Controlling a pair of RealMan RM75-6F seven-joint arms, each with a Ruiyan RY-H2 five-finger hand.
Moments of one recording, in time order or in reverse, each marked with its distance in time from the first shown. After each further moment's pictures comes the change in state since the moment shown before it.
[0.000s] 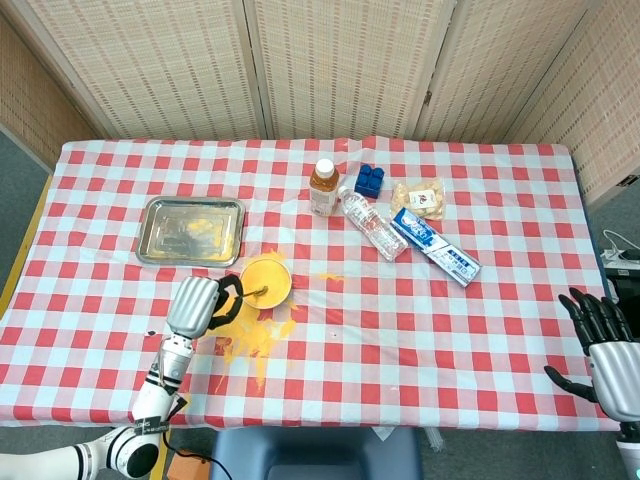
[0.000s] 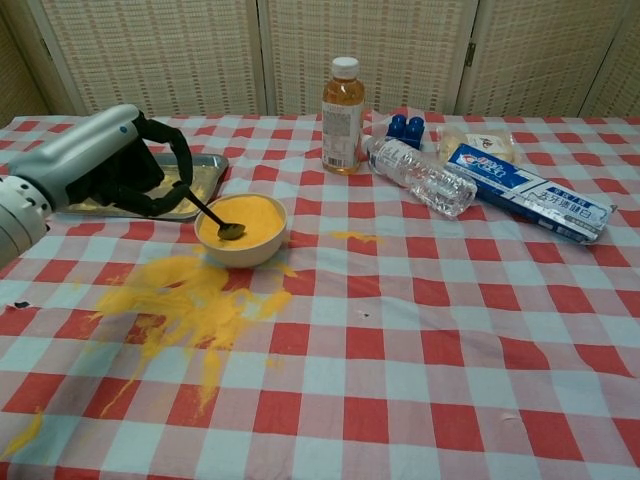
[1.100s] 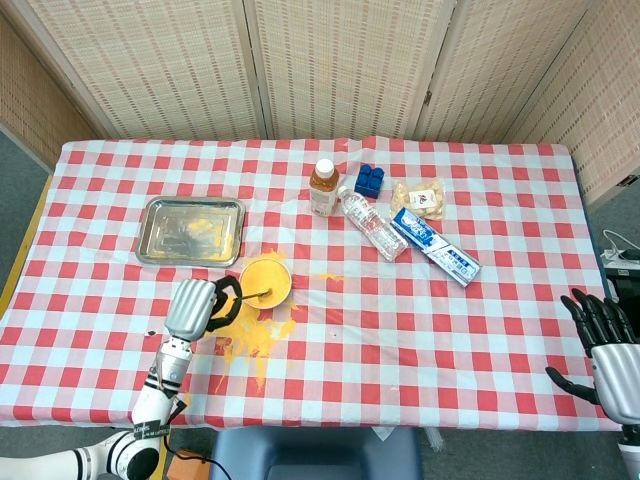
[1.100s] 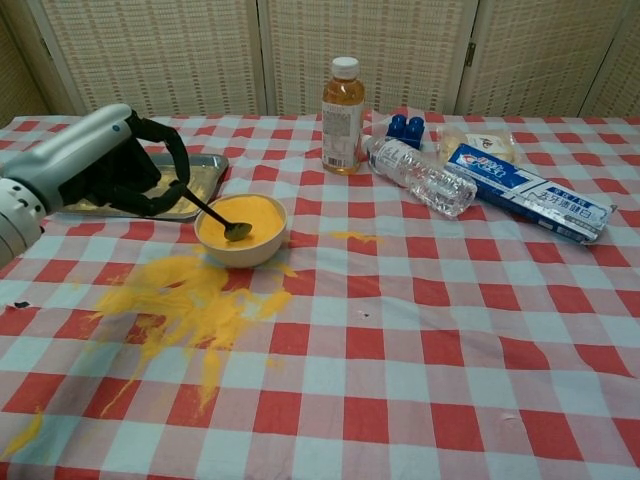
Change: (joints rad) left arm 0.018 0.002 0.000 -0.043 -0.024 0.008 -0.016; right arm -0.009 0.004 -0.002 -0.004 -0.009 0.017 0.000
